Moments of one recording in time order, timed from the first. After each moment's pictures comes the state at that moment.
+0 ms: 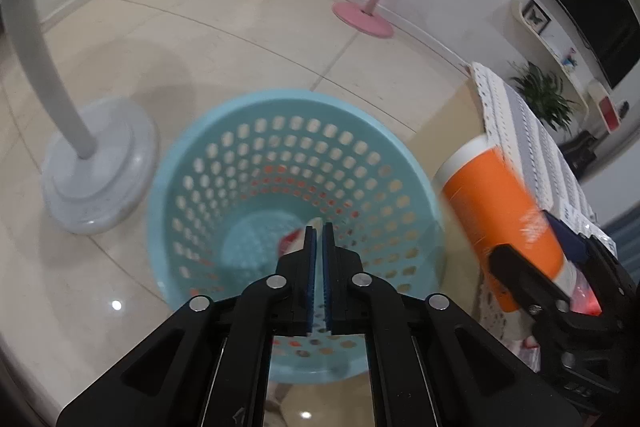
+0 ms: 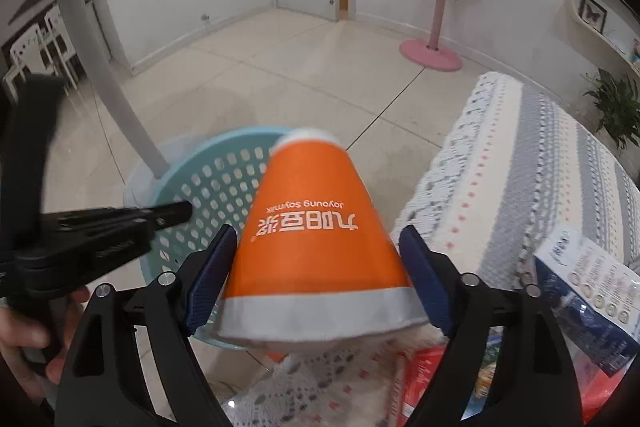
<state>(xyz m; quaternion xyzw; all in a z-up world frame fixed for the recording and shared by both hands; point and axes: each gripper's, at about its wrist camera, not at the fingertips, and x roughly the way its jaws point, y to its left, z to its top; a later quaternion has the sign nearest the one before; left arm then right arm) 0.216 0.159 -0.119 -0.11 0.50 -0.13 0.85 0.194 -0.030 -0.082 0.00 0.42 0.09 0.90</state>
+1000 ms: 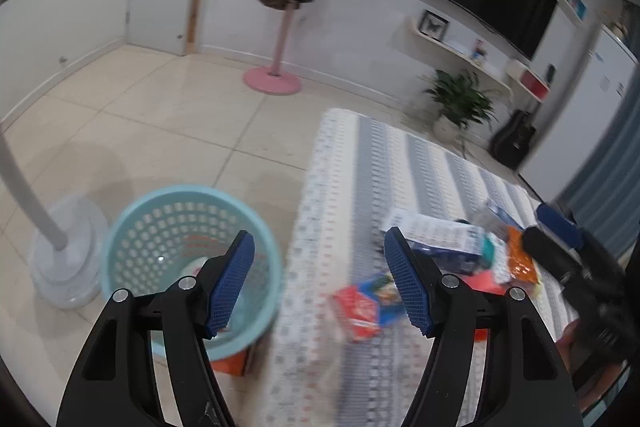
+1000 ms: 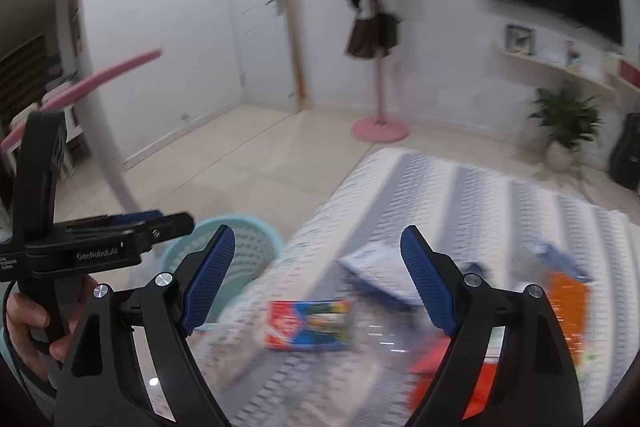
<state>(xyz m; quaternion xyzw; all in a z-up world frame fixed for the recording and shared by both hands) 0.127 0.040 0.014 -0.05 0.39 -0.25 0.89 0.037 -0.181 0.041 0.07 0.26 0.02 0.96</state>
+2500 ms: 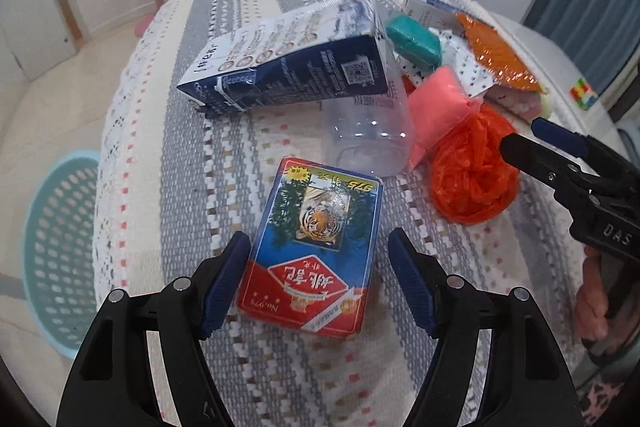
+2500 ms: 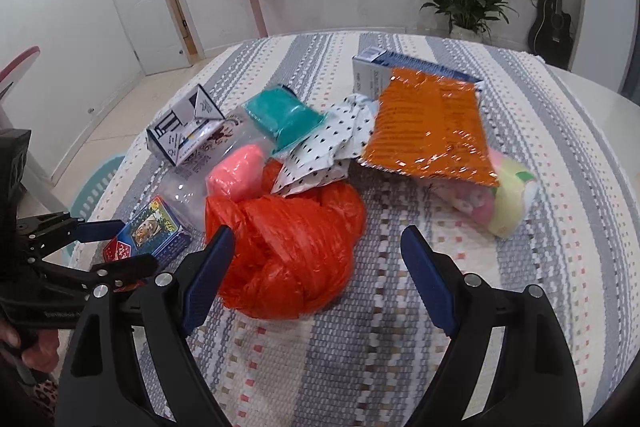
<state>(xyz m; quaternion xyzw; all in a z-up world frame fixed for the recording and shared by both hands) 0.078 -0.118 -0.115 0.18 0.49 -0.36 0.78 -0.028 -0.299 -0.101 0.16 0.38 -0.12 0.90</state>
